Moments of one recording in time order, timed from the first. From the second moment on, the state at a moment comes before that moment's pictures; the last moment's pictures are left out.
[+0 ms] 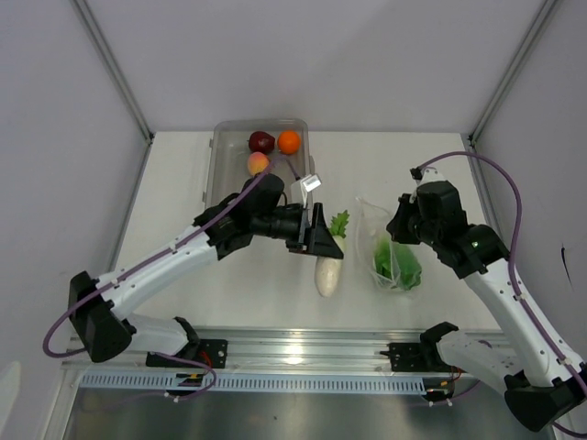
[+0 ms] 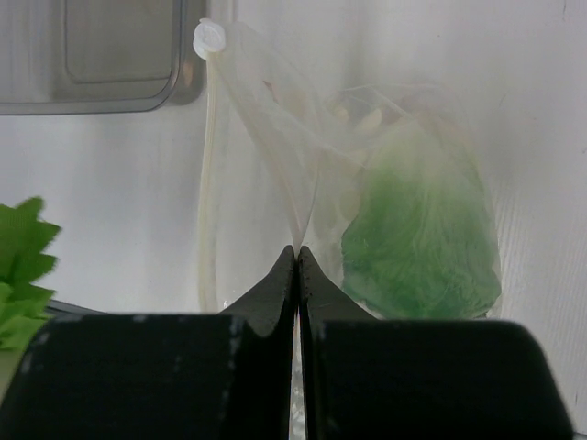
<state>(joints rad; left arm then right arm) -0.84 1.29 1.19 -0.40 0.60 -0.78 0.47 0.96 1.13 -0.84 0.08 0.44</state>
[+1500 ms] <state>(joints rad) -0.86 1.78 1.37 -0.17 0.45 -1.13 0.59 0.82 1.08 -0.82 0.06 0.38</state>
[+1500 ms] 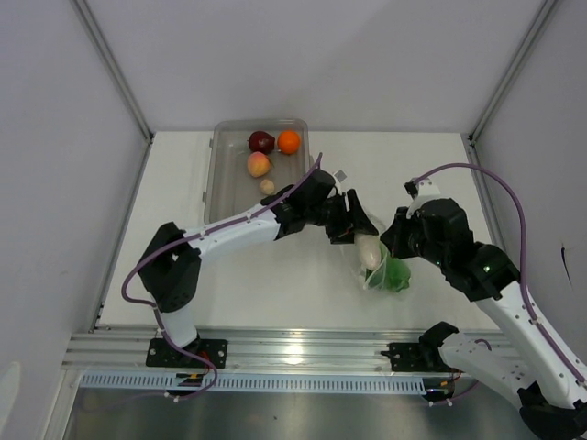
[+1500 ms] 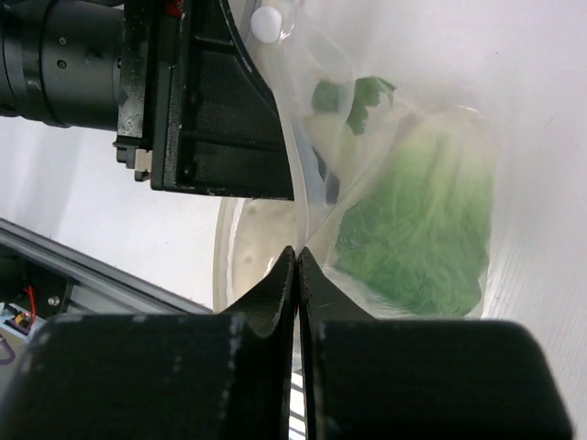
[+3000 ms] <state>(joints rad) -0.91 1.46 1.22 -0.46 0.14 -0.69 0.60 0.88 1.15 -0.87 0.15 0.45</state>
